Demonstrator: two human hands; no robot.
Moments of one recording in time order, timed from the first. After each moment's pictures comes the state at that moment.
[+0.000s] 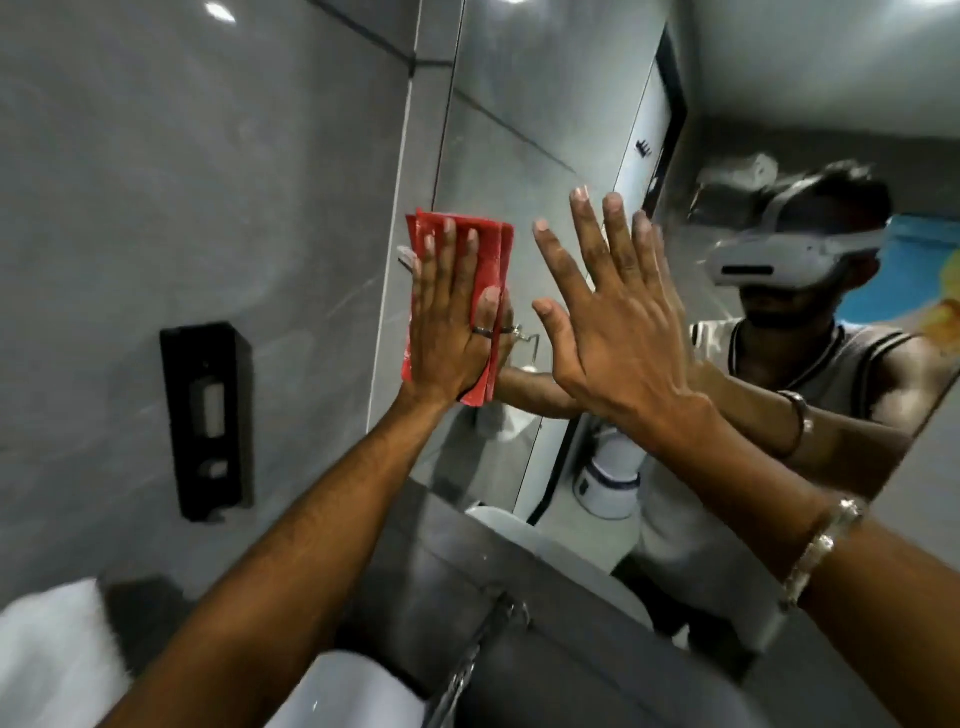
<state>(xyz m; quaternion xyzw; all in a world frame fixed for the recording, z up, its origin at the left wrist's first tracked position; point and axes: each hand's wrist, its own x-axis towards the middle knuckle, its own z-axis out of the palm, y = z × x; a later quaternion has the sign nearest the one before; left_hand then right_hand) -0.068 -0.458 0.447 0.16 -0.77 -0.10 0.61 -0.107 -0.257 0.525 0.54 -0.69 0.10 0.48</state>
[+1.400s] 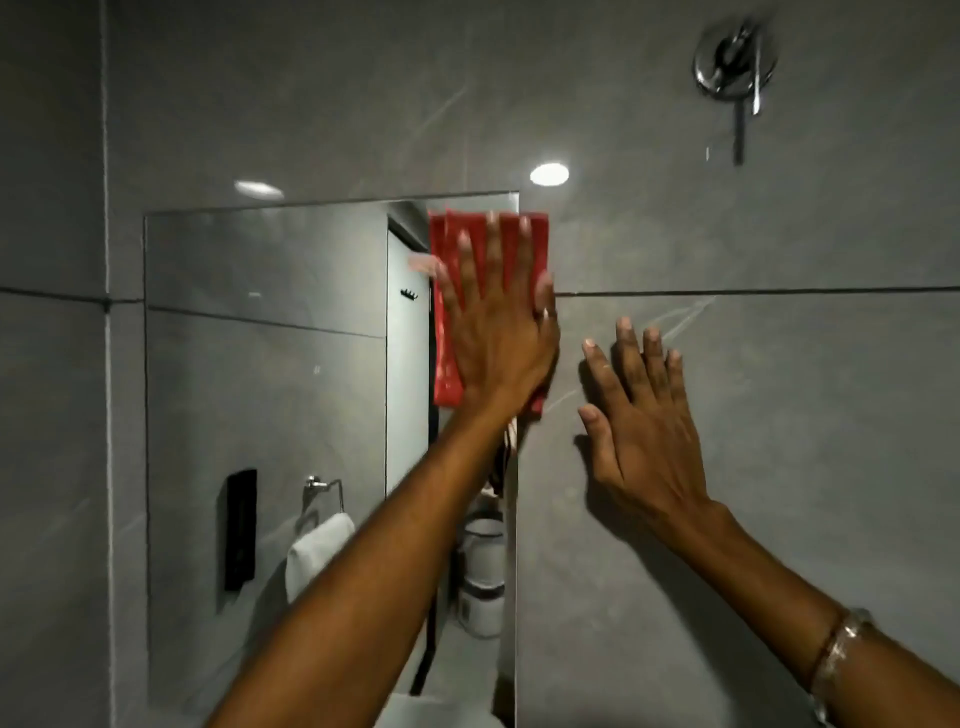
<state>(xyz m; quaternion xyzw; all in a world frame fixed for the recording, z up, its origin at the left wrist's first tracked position) -0.175 -0.126 0.667 0.03 -0.76 -0.09 0.64 -0.205 0.029 0.569 0.32 -0.74 0.18 0.56</state>
